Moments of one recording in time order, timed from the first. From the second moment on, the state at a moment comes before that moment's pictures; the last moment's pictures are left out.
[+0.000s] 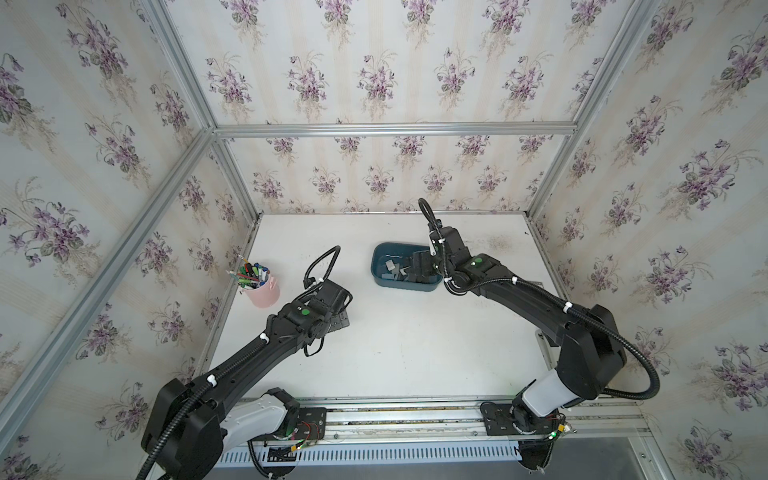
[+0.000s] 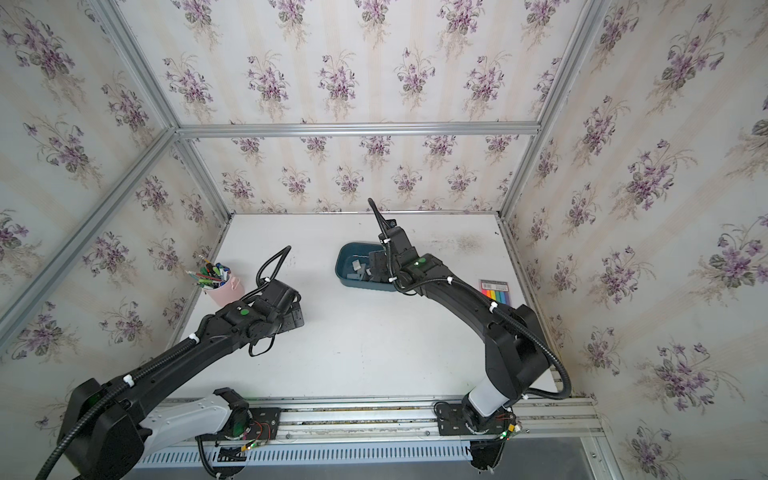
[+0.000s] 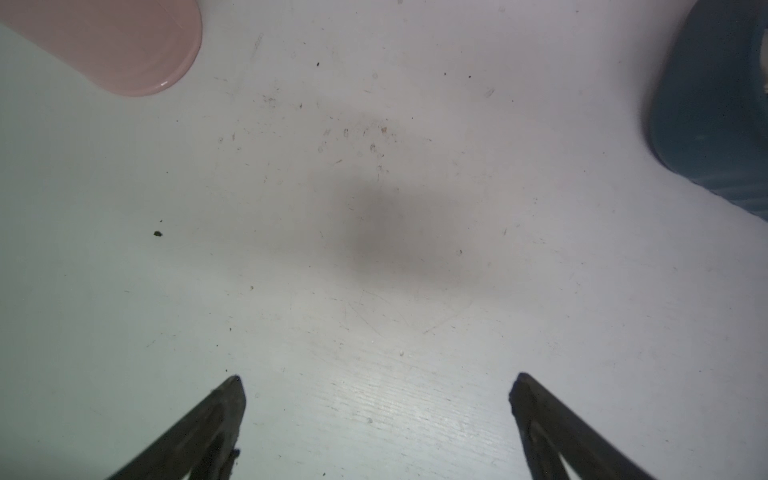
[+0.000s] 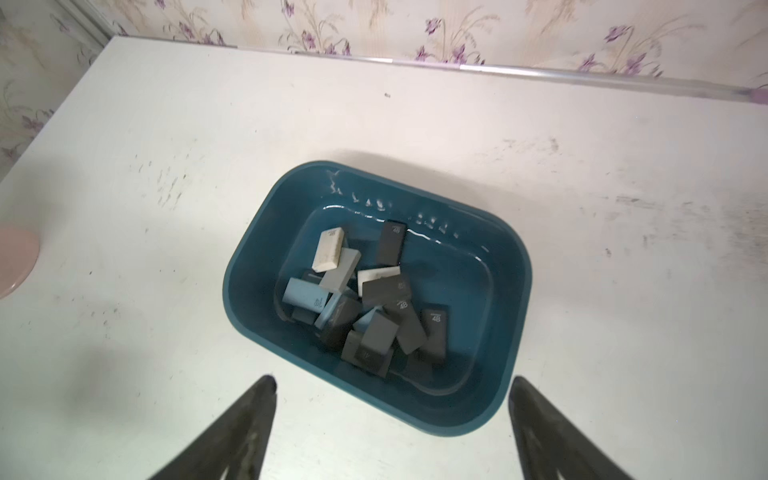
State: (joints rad) left arm -0.54 1.14 0.78 -0.82 -0.38 -0.79; right arm 0.63 1.57 1.24 -0.38 0.20 0.31
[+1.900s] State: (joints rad) left arm -0.21 1.27 0.51 0.13 -0.41 -0.08; right arm 0.09 1.53 0.19 1.20 0.35 0.07
